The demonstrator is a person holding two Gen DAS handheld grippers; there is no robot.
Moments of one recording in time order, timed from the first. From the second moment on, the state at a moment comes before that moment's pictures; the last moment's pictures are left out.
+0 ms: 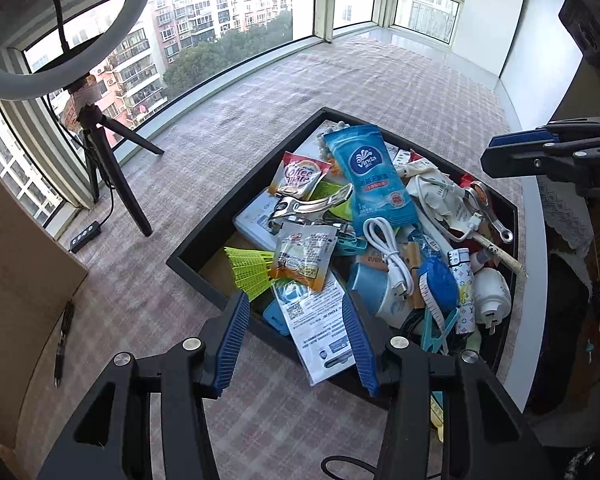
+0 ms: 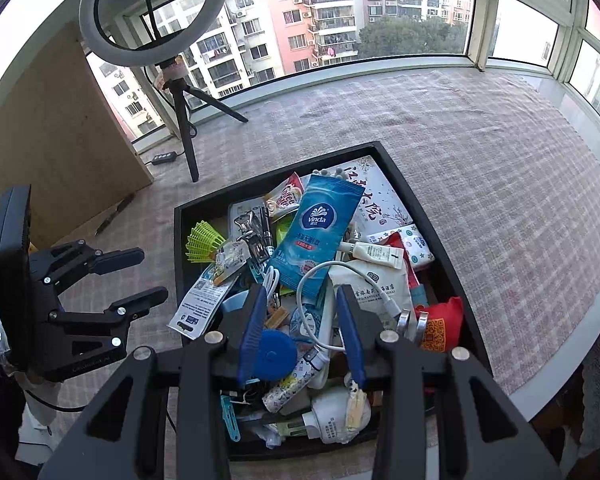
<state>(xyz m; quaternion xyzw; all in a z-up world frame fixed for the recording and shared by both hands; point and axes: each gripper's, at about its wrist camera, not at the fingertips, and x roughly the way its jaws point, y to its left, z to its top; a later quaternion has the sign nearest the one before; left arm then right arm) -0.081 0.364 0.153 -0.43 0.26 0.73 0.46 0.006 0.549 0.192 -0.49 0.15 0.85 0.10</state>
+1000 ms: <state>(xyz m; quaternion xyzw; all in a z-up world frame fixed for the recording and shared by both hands) -0.304 0.181 0.060 -0.49 0.27 0.78 0.28 -0.051 0.392 0.168 -0.53 0.10 0.84 -0.01</state>
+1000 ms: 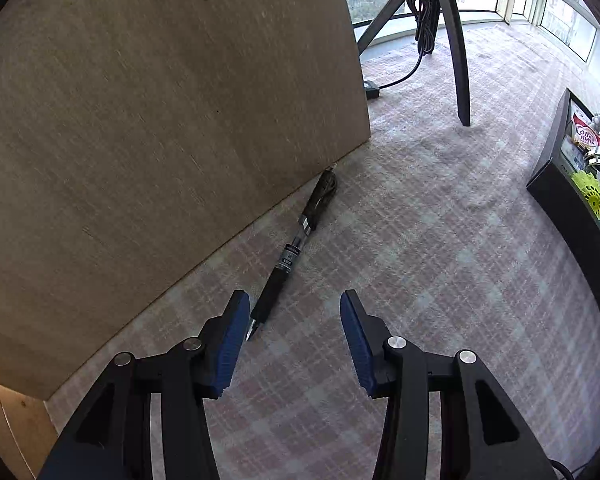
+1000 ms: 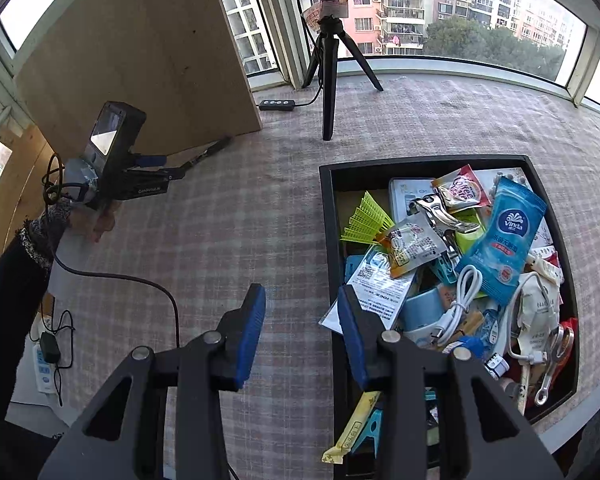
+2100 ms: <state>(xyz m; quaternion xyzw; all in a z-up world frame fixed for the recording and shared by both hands) -0.301 0.195 0.029 -0.53 0.22 0.76 0.31 -0.051 0.394 0.163 -0.54 0.13 0.83 0.00</state>
